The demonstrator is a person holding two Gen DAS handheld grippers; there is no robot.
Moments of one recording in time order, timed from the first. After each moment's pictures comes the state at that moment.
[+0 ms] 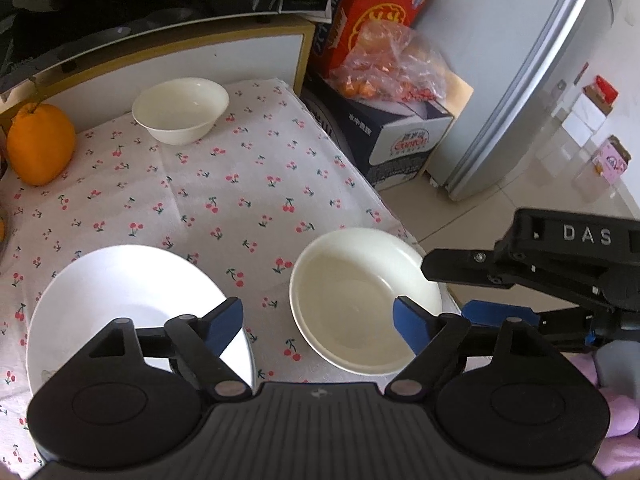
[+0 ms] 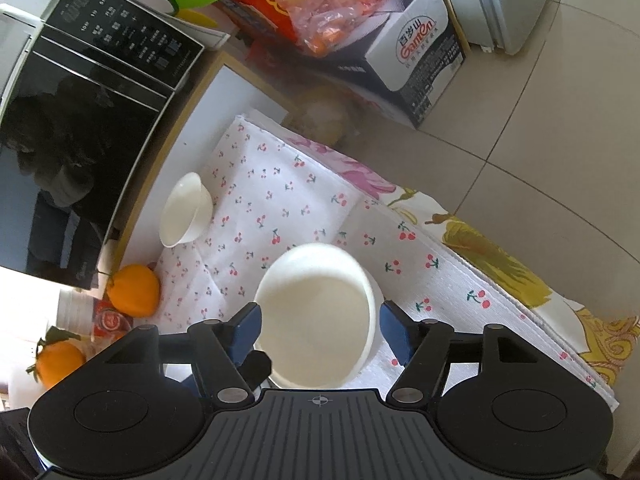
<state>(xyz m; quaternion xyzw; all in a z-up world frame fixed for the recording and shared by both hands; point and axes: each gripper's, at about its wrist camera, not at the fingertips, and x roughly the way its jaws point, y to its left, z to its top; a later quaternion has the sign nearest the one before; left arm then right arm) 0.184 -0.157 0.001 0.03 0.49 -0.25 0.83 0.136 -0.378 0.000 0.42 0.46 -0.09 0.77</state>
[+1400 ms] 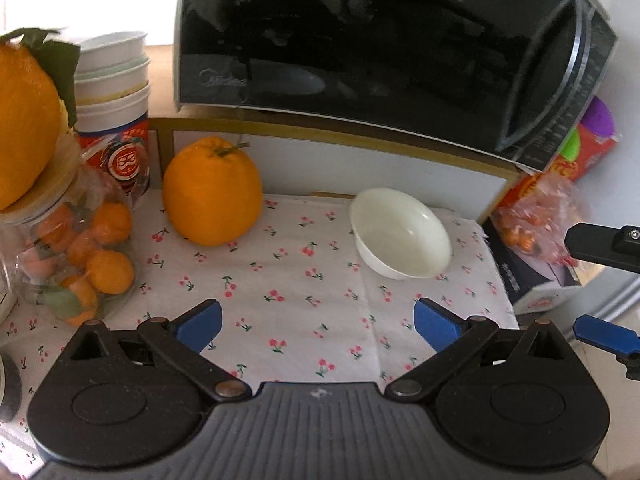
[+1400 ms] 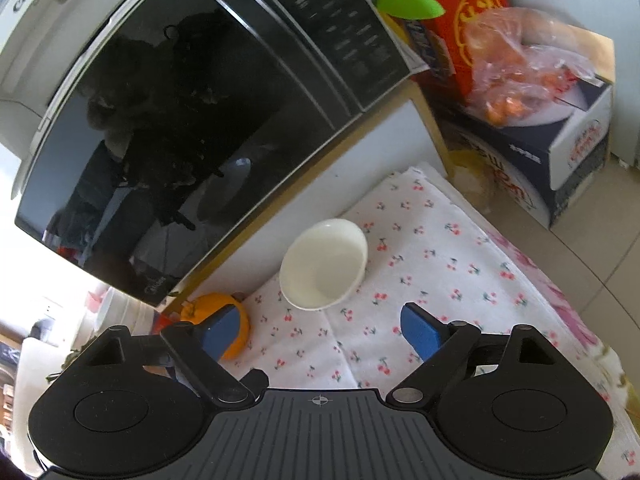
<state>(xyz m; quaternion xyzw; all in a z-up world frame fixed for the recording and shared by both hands) 0.294 -0.050 0.002 -0.10 0.42 -0.06 0.90 0.297 -0.290 0.052 0.33 0.41 0.01 0.85</state>
